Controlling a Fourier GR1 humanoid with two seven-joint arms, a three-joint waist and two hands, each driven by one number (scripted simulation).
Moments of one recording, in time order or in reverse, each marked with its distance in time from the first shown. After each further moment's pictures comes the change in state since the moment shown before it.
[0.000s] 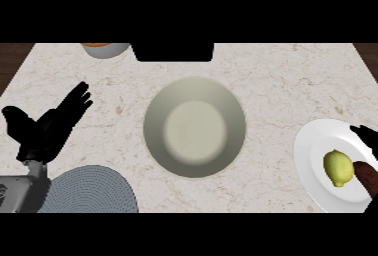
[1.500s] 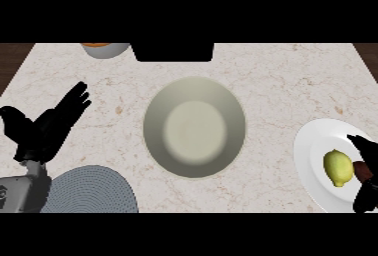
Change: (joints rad) left arm 0.000 -0.088 0.112 -0.015 -0.095 -0.103 0.032; right arm -0.015 0.235 -0.118 0.380 0.385 0.023 -0.279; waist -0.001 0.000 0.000
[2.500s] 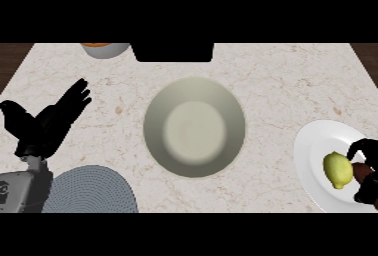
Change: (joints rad) left arm -0.032 -0.032 0.045 0.016 -0.029 -0.041 0.020; right arm -0.060 0.027 -0.070 0.266 0.173 -0.174 -0.290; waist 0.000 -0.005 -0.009
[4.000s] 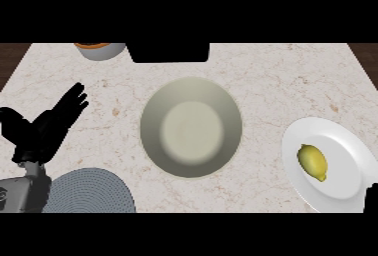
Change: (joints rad) left arm 0.033 -0.020 0.025 -0.022 -0.025 -0.008 -0.007; right arm 0.466 0.075 -0.105 -0.997 -0.233 0.151 -0.171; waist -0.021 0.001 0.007
